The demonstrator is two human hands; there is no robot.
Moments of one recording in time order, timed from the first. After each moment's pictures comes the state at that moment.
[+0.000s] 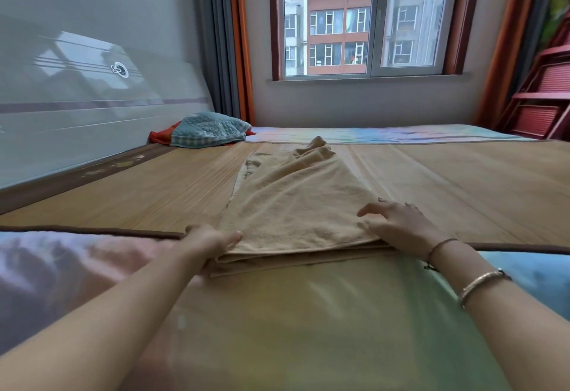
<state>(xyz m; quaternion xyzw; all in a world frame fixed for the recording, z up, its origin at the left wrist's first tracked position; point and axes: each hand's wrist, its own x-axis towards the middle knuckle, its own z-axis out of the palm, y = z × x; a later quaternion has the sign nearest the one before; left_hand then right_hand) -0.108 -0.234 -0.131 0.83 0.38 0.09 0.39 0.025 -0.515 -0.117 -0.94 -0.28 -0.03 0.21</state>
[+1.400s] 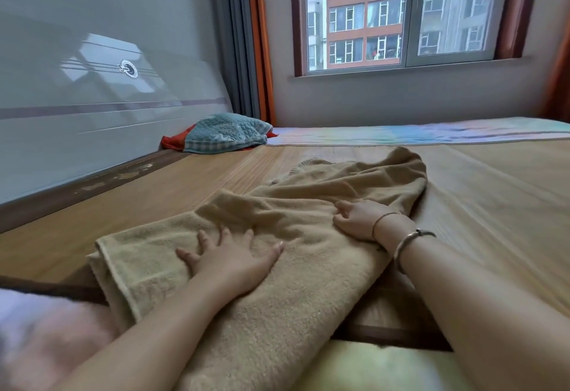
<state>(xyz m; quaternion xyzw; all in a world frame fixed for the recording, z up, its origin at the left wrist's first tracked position) 0.012 -0.155 -0.158 0.94 0.34 -0.01 0.04 0.190 -0.320 -0.137 -0.95 -0.31 -0.01 0.05</state>
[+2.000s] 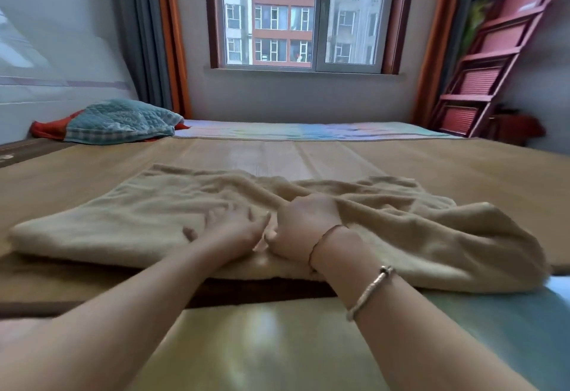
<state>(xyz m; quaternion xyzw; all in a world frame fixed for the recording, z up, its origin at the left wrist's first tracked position) 0.093 -0.287 -0.153 0.97 0.17 0.03 0.16 0.081 -0.428 -0.110 -0.95 -0.28 -0.13 -0.06</state>
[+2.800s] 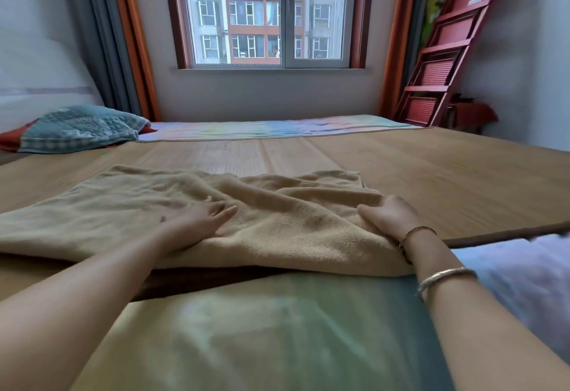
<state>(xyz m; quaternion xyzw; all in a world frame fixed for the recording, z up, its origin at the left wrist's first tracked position) 0.104 -0.319 -0.142 0.99 0.07 0.02 0.12 0.141 -0.646 -0.134 -0.94 0.08 -0.05 0.34</state>
